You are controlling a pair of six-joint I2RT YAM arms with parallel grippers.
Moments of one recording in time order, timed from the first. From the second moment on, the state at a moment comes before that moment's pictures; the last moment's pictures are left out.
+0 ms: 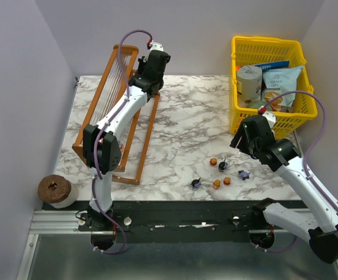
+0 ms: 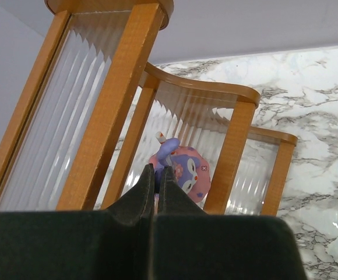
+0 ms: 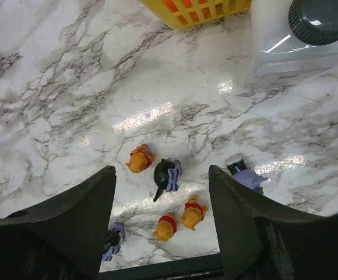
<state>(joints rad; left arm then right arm) -0.46 2.02 2.02 -0.50 -0.77 0.06 0.46 0.98 0.99 -0.85 0.40 0.71</state>
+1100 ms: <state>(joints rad) -0.46 2.02 1.92 -0.38 -0.80 0.15 0.46 0.95 0.96 -0.85 0.40 0.73</state>
